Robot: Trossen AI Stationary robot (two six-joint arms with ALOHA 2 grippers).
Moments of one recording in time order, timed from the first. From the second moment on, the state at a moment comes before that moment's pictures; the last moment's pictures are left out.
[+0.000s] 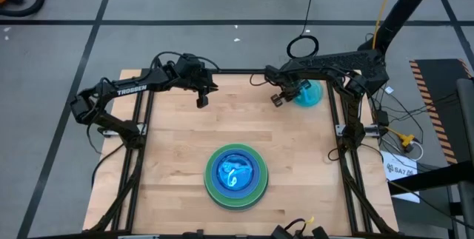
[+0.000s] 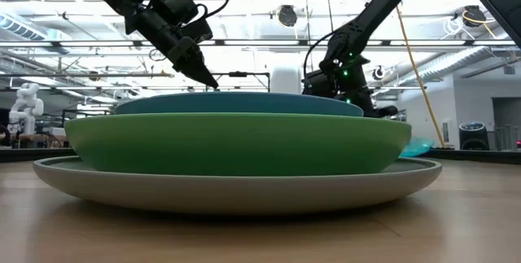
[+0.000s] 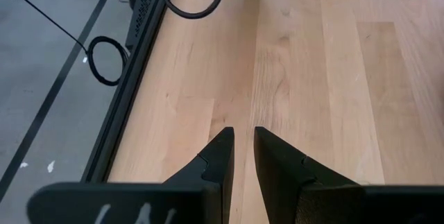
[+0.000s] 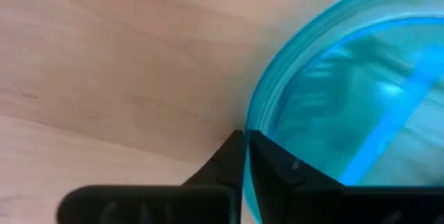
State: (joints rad) left arm 0.63 1.42 0.95 -0.25 0.31 0.44; right arm -0.67 1.96 1.24 -1.02 0.24 0.45
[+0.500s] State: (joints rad) left arm 0.63 1.42 0.95 -0.26 0.31 0.41; right arm -0.57 1.82 1.24 -1.08 0.23 0.39
